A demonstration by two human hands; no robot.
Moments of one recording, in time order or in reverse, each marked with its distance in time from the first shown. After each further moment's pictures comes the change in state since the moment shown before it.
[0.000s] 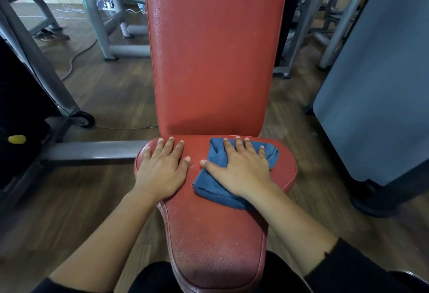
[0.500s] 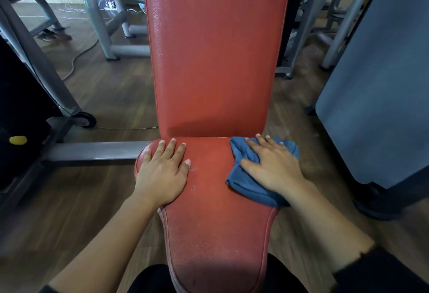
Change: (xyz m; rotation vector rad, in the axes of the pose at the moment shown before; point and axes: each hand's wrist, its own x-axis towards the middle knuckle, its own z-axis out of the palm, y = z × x) left_hand -0.001 0.002 -0.002 0.015 -0.013 0.001; right_hand 0.014 0.062 -0.009 0.049 0.041 -0.049
